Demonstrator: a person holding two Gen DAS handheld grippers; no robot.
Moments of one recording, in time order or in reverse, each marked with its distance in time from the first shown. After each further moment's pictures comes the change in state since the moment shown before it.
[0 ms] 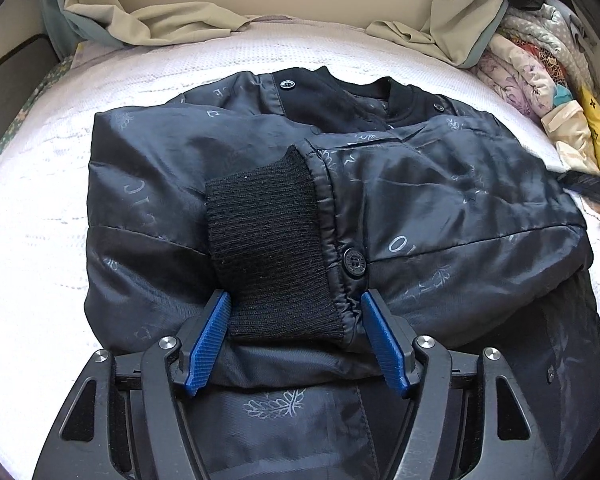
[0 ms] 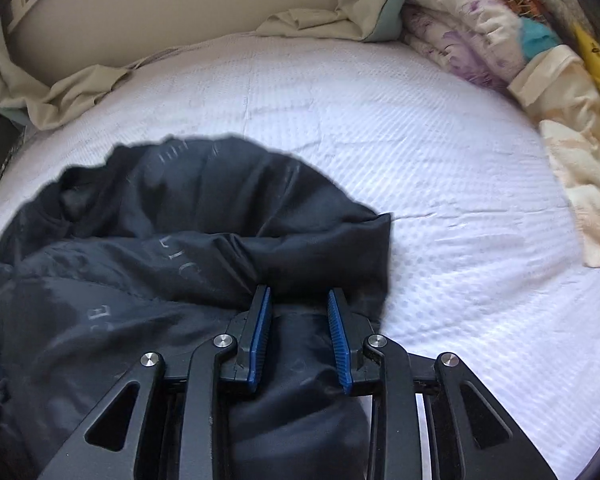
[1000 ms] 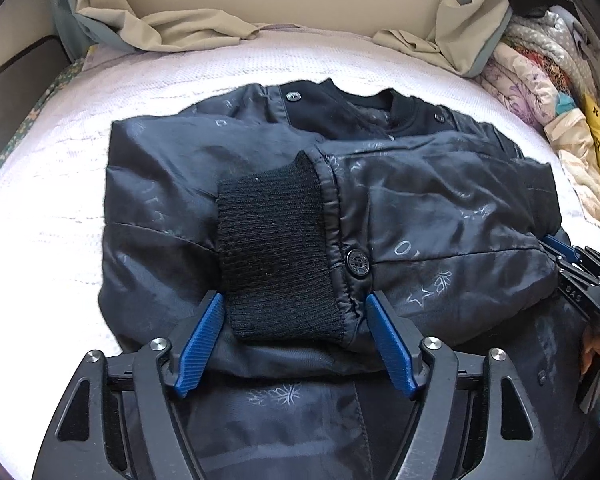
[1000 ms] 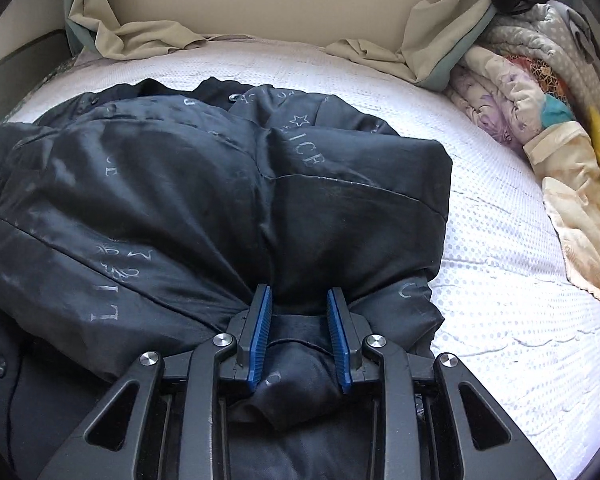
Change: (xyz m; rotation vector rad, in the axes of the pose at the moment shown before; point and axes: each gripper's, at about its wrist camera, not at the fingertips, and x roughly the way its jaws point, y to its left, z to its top) left arm -0.018 -0.001 0.000 -0.029 -0.024 0.020; right arm 0.002 0.051 -0.086 -0.280 -0.040 -0.053
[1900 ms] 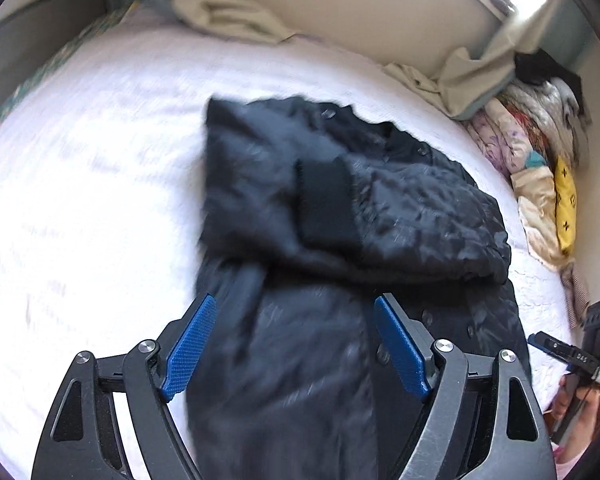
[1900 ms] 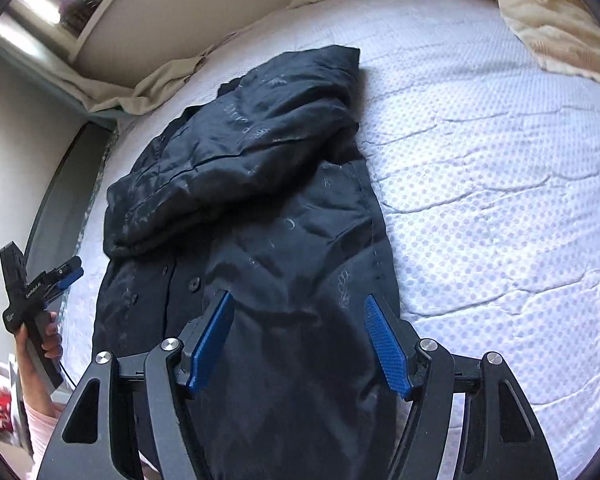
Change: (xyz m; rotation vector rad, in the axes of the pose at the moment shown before) left arm -0.094 0.079 -0.048 -0.213 0.056 -0.166; right arm -0.122 -0.087 -0.095 0.414 0.178 0.470
